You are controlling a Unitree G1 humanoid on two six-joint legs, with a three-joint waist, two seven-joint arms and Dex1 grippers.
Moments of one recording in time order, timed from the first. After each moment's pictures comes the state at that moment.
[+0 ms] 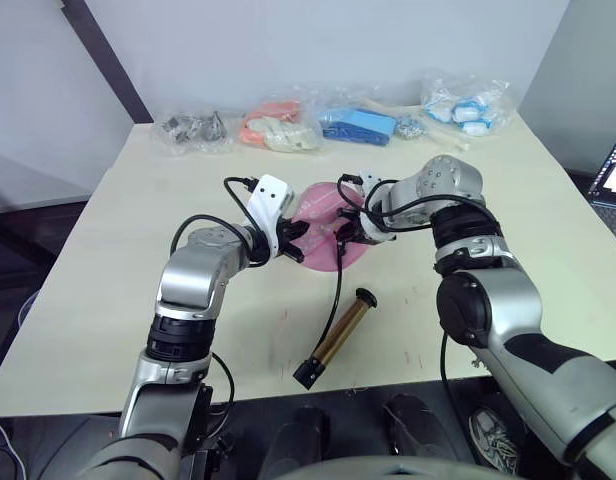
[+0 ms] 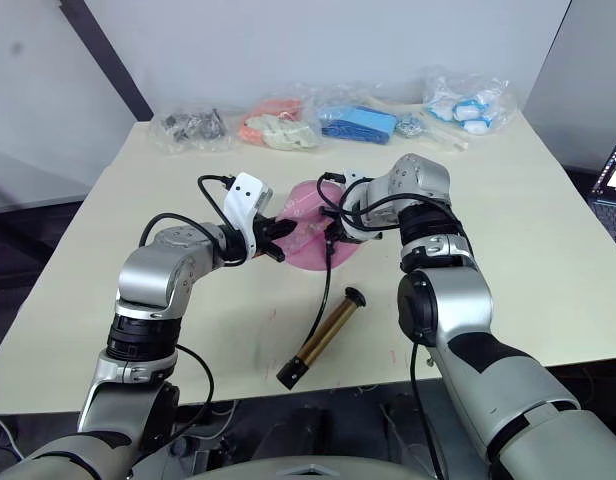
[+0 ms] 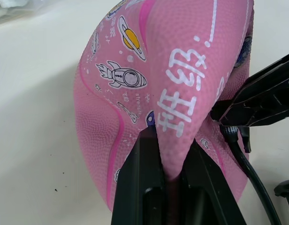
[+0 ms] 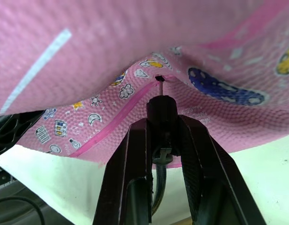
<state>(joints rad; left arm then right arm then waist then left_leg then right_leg) -0.57 0.40 -0.03 -0.15 -0.16 1.05 -0.60 -1.26 0.05 -0.33 0.83 0.40 1.41 -0.04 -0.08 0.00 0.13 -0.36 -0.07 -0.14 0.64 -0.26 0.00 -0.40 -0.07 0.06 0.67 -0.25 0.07</state>
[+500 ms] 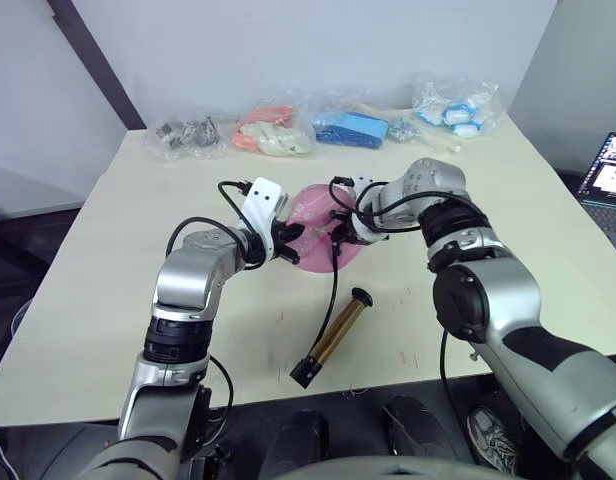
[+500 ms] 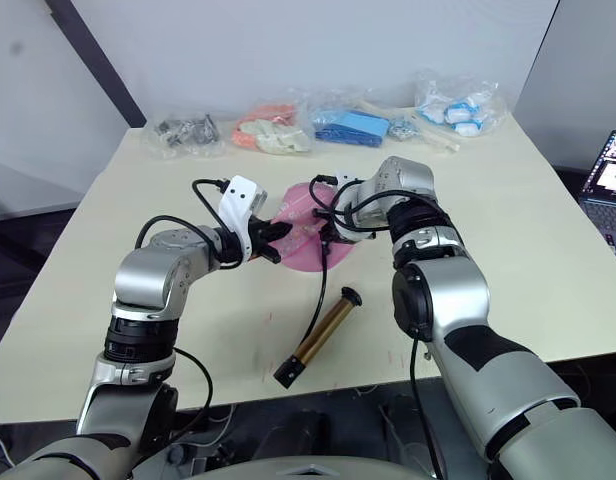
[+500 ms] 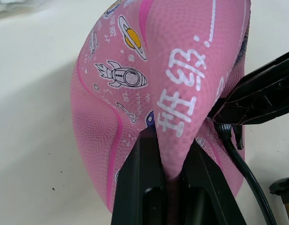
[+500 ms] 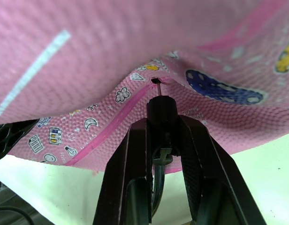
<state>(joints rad) -0.55 0.40 -0.01 -0.15 -0.16 1.06 -0.60 -1.33 0.07 -0.30 1.00 0.34 1.28 0.04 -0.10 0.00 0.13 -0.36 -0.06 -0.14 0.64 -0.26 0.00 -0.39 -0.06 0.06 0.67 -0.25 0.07</state>
